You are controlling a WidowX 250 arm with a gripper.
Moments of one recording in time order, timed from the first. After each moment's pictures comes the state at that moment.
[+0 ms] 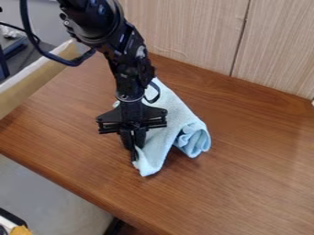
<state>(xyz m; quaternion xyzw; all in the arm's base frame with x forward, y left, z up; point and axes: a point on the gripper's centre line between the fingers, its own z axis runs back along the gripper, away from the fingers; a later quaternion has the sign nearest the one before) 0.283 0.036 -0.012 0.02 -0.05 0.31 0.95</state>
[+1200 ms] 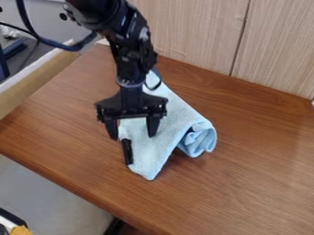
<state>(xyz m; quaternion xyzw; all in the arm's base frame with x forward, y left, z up) 0.287 0.036 0.014 0.03 -0.05 0.30 0.95</state>
